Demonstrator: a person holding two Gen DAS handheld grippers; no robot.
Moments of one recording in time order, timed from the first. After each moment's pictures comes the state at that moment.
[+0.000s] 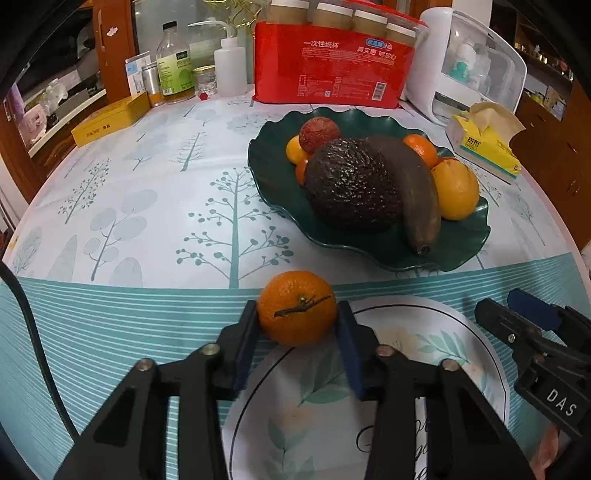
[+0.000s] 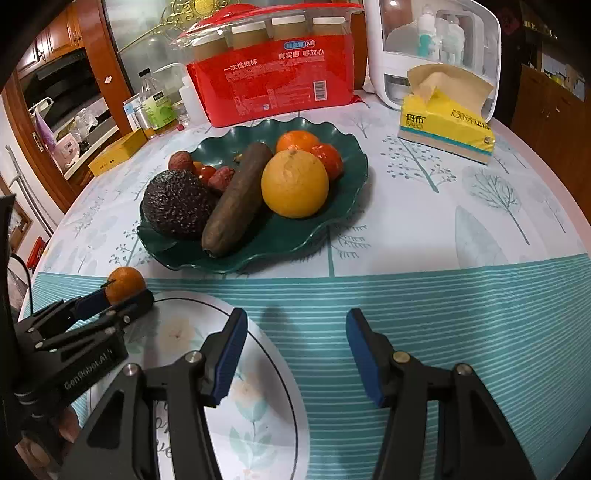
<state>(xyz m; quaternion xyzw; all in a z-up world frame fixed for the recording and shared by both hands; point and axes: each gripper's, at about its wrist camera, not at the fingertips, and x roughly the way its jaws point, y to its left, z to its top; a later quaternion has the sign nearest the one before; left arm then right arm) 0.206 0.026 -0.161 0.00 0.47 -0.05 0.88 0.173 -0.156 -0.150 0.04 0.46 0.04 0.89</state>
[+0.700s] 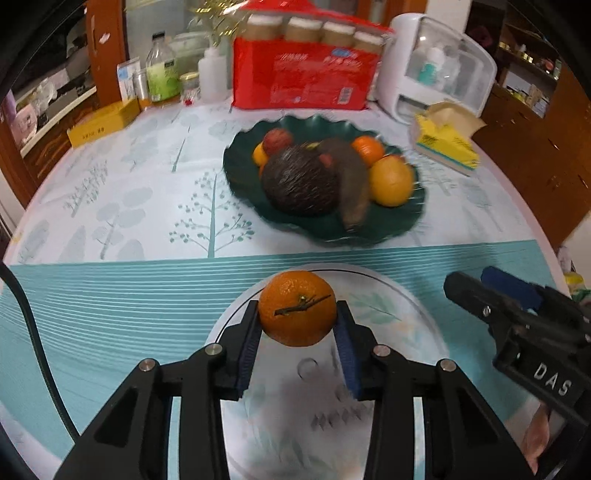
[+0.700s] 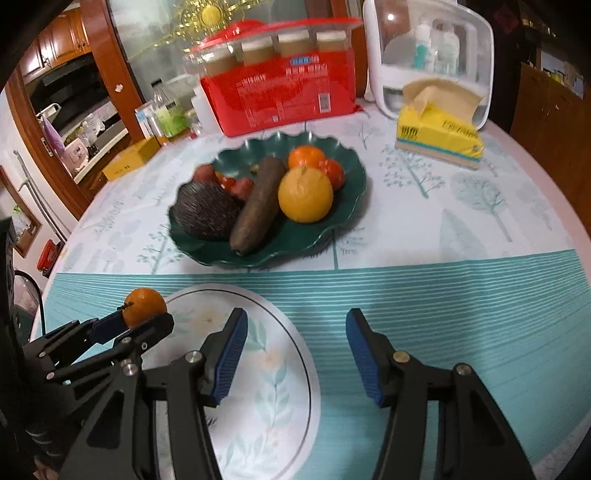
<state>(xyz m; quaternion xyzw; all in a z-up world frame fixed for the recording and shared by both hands) 0.156 0.007 -0.111 -0.01 0.48 -0.08 0.87 0.142 -0.158 -0.110 0.06 0.45 0.06 0.89</state>
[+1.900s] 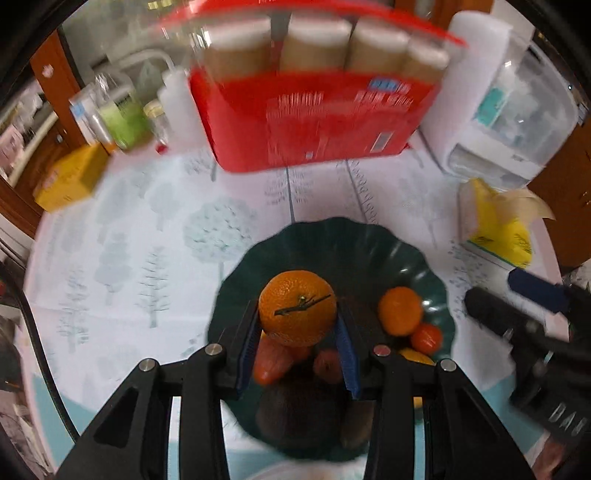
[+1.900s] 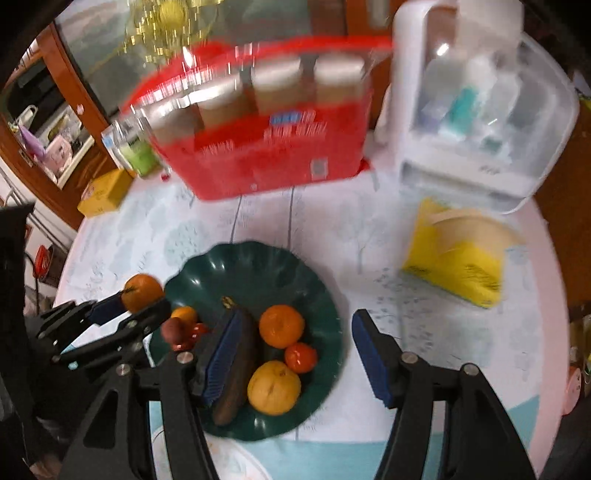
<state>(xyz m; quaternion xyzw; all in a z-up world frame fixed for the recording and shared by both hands) 0.400 -0.029 -0.074 0.00 0.56 -0.05 0.83 0.361 -0.182 -0.036 0.02 0.53 0.07 0.84</state>
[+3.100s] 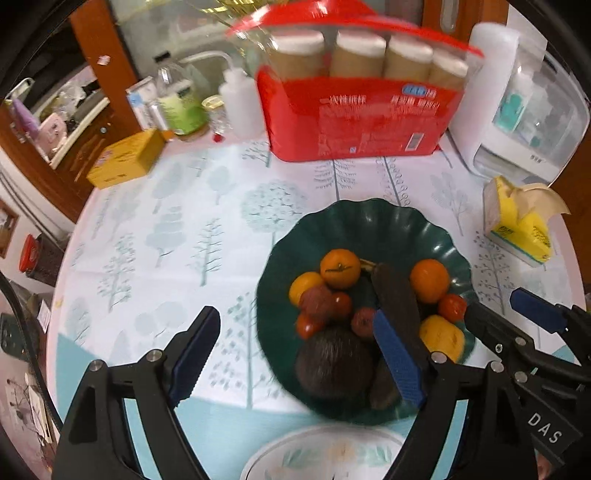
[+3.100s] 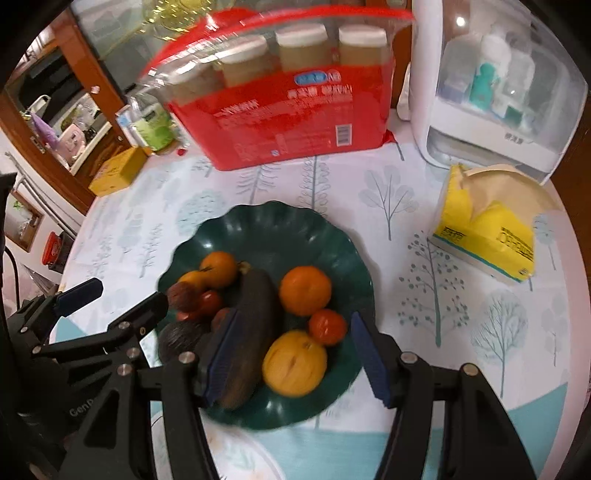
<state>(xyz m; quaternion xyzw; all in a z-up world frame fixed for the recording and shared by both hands) 0.331 -0.011 -0.035 0.02 0.53 0.03 0.85 0.322 -0.167 -0.055 0.03 0.53 0.10 0.84</state>
